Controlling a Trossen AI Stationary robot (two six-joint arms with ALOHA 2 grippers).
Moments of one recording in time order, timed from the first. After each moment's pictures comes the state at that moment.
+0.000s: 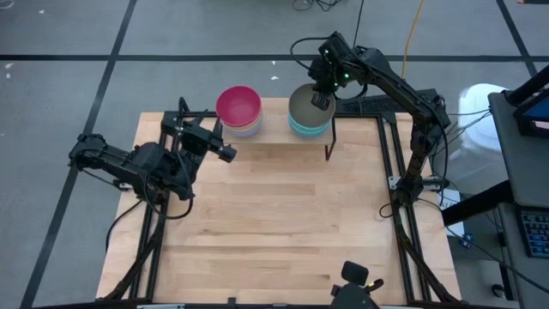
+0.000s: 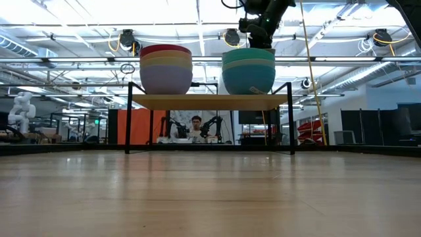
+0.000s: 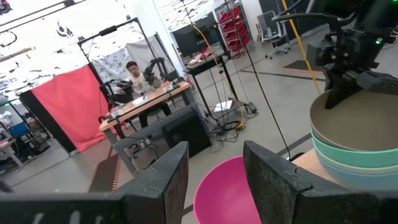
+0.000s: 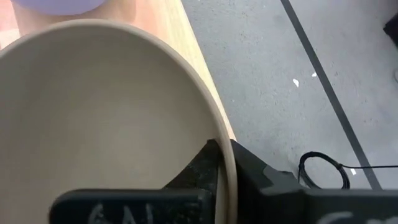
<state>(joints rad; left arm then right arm) -0.33 1.27 1.20 0.71 -1.57 1.00 -0.73 1.81 2.04 -1.18 -0.06 -0.38</state>
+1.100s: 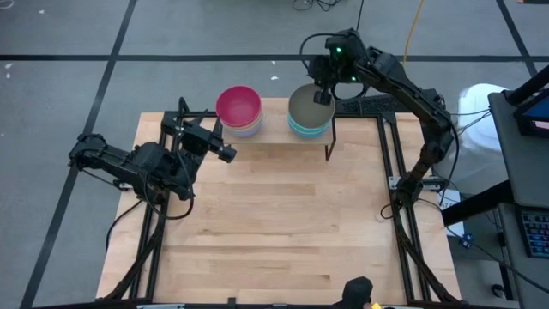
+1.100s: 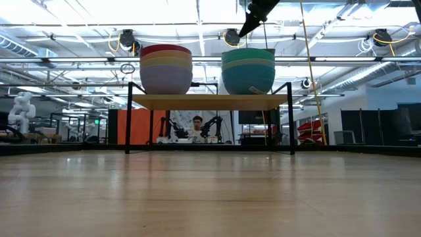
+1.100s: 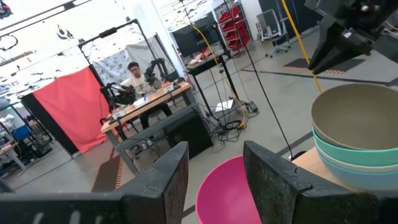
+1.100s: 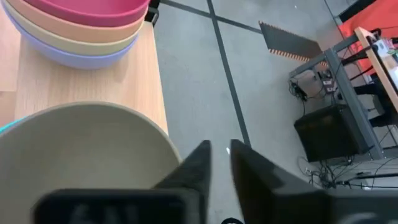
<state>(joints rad) -0.33 1.27 1.20 0.71 -1.57 1.02 -0.63 1.69 2.04 -0.98 0.06 -0.64</state>
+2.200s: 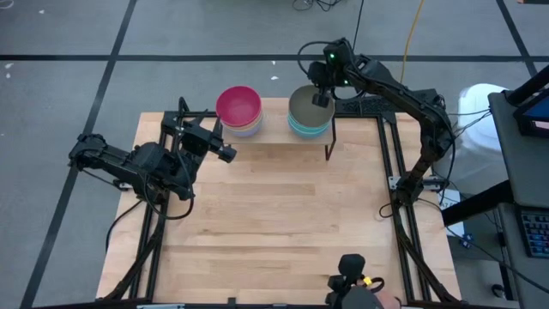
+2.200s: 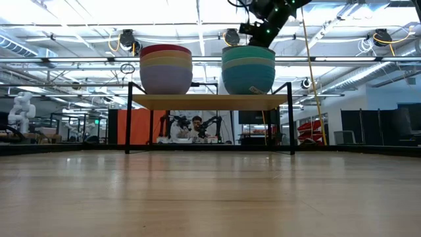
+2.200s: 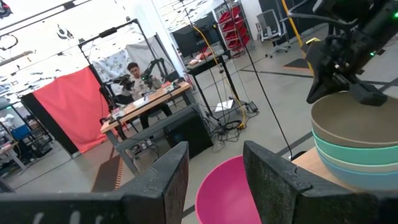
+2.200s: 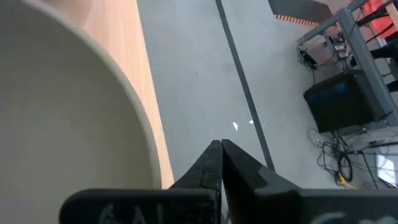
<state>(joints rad) -0.33 1.27 1.20 0.71 -1.57 1.01 -0.74 1.69 1.74 -0.76 0.03 -0.64</state>
